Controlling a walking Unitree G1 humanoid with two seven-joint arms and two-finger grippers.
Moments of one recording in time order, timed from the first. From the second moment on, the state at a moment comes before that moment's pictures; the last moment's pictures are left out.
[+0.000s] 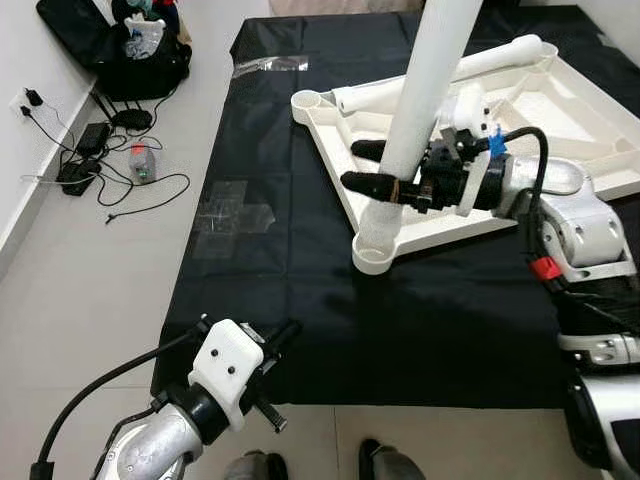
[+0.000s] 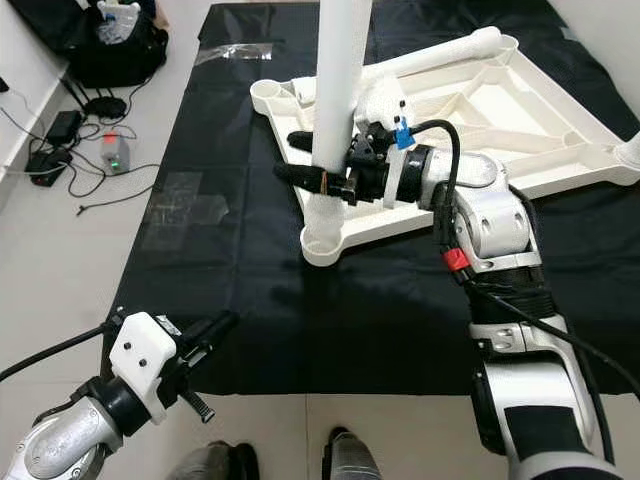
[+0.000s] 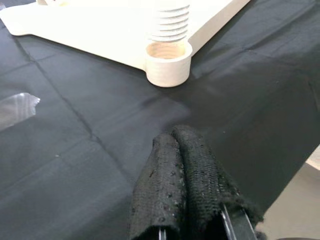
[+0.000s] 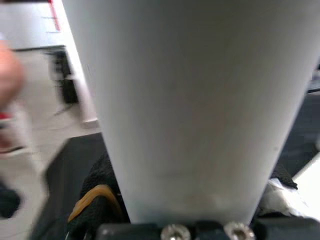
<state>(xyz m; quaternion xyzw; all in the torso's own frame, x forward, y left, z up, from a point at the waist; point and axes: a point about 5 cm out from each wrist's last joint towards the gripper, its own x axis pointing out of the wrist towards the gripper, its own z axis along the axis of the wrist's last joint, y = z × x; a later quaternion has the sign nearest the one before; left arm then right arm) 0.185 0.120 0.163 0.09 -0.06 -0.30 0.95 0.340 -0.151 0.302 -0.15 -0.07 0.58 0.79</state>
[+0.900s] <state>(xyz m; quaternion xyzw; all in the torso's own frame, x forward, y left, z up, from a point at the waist) 0.178 0.122 0.173 0.09 -0.08 -0.30 0.95 0.344 -0.156 0.311 -0.17 -0.06 0.67 0.72</state>
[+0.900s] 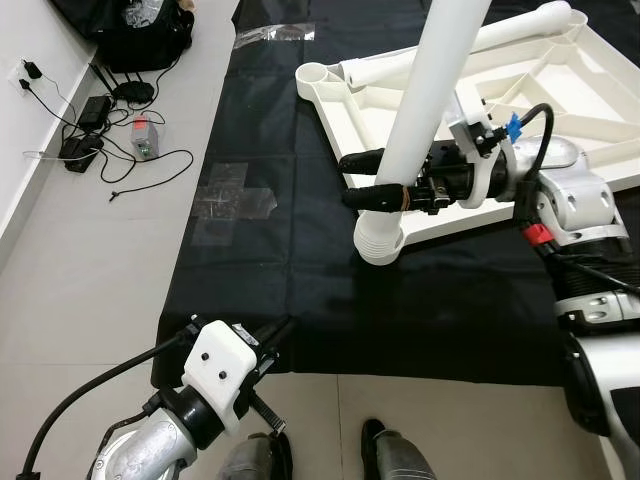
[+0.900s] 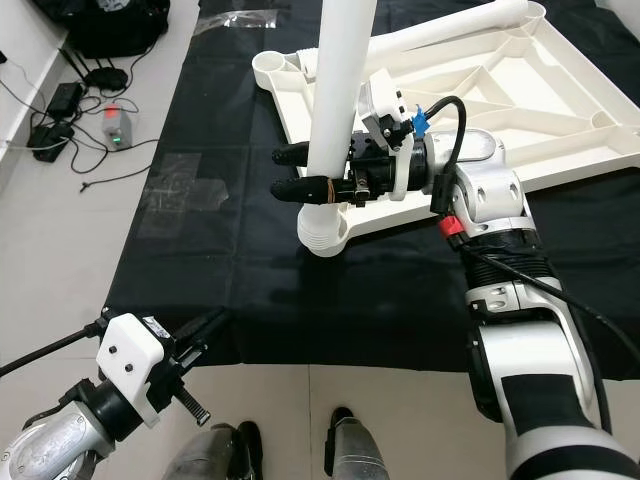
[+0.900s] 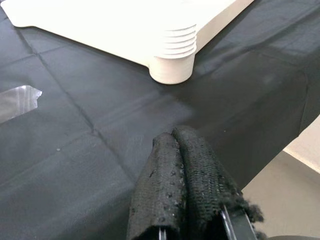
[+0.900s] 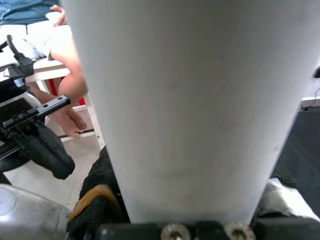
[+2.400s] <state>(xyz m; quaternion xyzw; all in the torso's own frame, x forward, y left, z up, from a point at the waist) 0.179 0.123 0.175 0.09 -0.08 -0.29 0.95 0.351 -0.155 0.306 -0.21 -0.07 0.63 0.75</state>
